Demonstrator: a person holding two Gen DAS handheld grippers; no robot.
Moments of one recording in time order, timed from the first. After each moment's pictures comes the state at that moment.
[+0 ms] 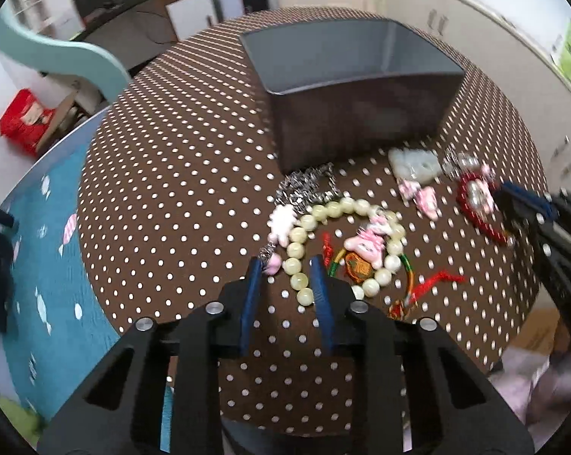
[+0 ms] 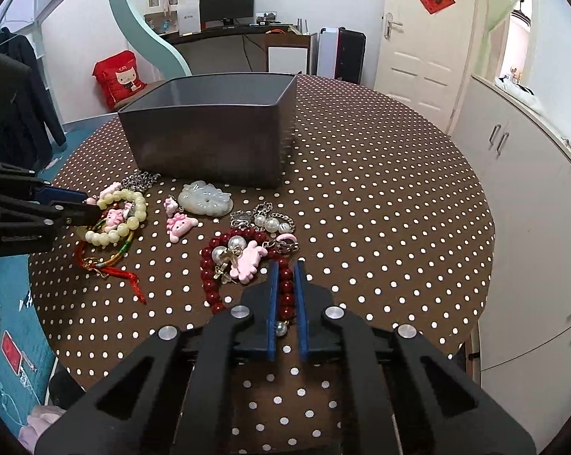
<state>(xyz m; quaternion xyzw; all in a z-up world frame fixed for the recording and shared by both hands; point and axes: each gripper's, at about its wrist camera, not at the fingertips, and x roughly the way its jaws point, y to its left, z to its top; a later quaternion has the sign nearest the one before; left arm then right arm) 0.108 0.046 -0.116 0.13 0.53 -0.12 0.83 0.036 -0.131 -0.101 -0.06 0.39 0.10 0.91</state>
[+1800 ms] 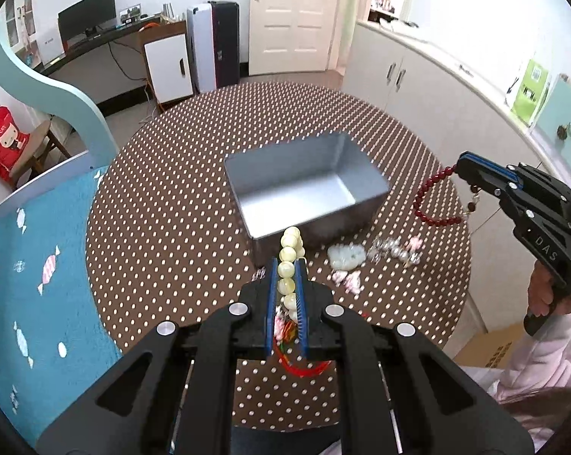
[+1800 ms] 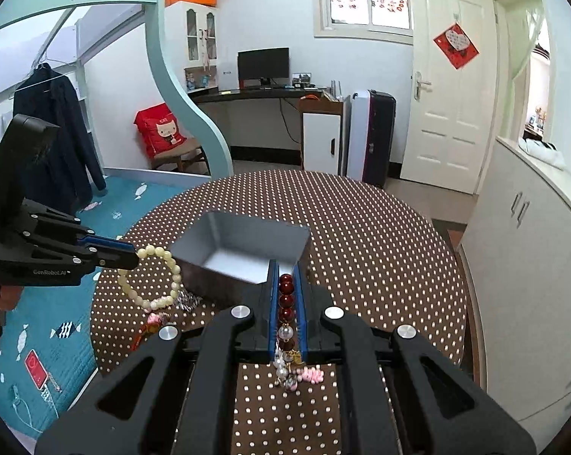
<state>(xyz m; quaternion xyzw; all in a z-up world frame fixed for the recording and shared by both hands) 0.114 0.047 -0.011 0.06 0.46 -0.20 0.86 0.063 -0.137 0.008 -0.05 0.29 0.18 0.94</state>
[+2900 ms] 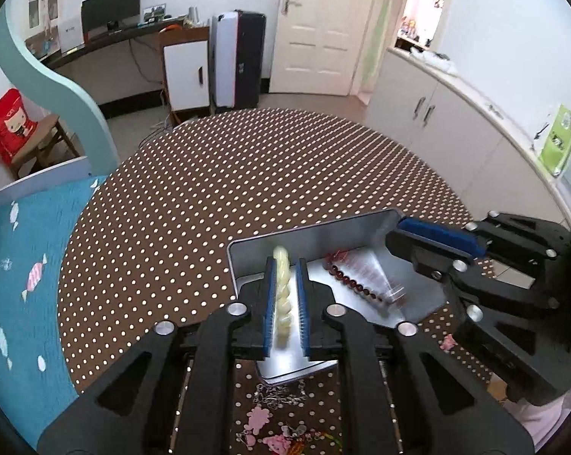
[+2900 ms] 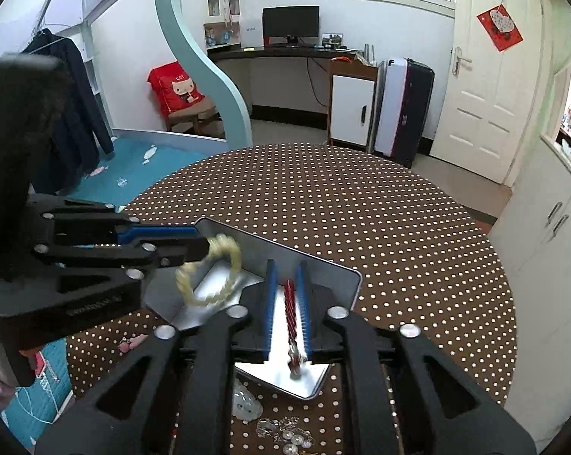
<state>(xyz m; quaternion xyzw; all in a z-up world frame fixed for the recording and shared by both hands) 0.209 0.020 -0.037 0.02 0.44 -0.16 0.88 0.170 -0.079 -0.028 -0.08 0.36 0.23 0.90</state>
